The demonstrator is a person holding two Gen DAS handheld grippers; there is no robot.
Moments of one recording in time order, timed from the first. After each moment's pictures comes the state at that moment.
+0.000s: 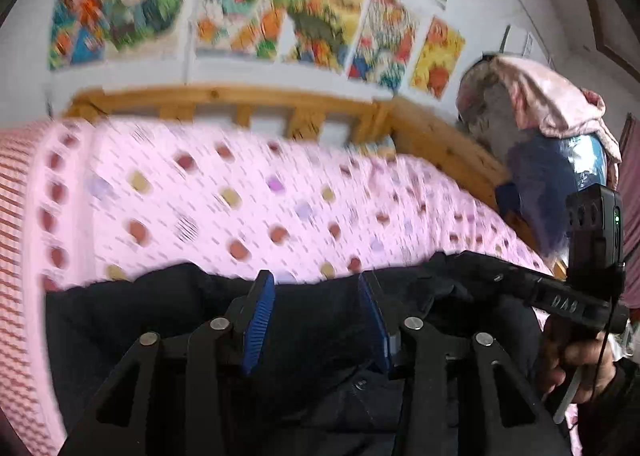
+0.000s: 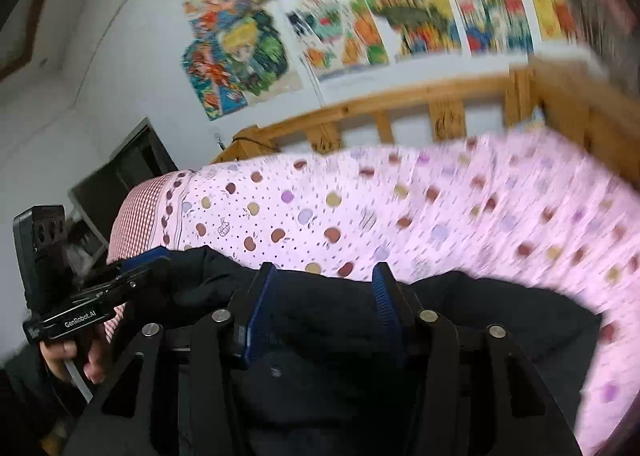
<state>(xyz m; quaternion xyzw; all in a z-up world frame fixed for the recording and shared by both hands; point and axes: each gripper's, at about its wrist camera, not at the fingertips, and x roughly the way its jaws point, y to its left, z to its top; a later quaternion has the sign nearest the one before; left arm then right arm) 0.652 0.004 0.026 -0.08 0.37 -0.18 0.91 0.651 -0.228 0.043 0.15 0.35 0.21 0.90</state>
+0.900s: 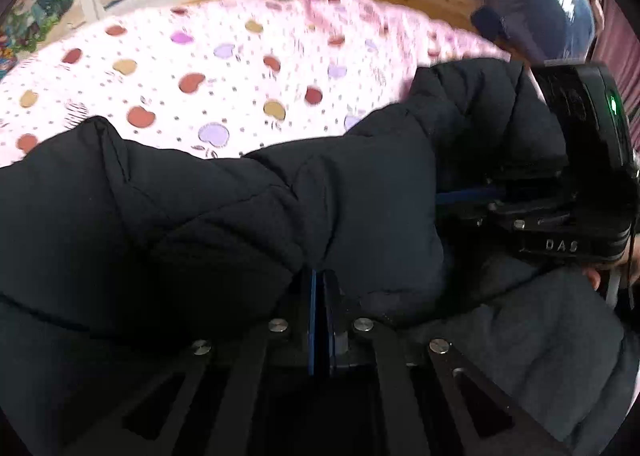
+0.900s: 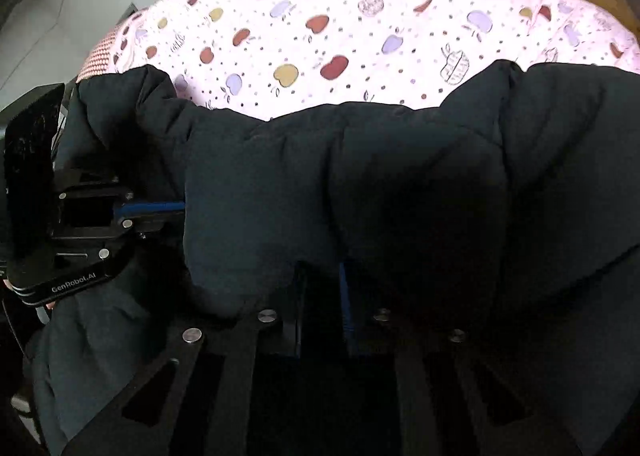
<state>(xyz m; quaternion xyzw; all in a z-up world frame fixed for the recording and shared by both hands) 0.622 -0.052 -0.069 0.09 0.47 -0.23 0.85 0.626 -0.192 -0.083 0.05 0.49 0.23 0.84</state>
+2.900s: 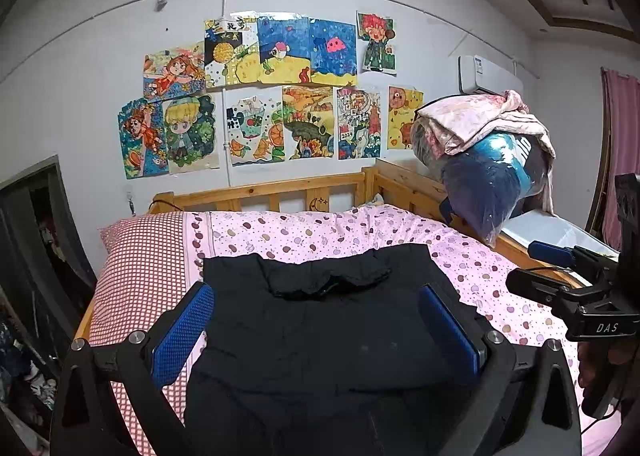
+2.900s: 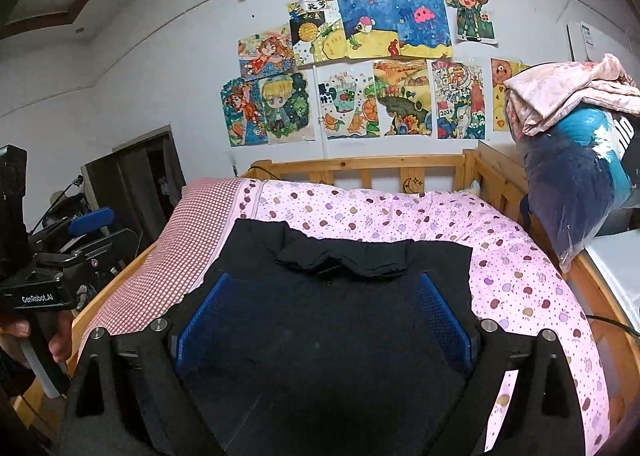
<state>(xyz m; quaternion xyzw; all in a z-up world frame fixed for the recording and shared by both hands) 0.283 -0.009 0.180 0.02 0.20 -0.10 0.98 0.296 -0.228 0.173 0.04 0.22 0.13 0.97</state>
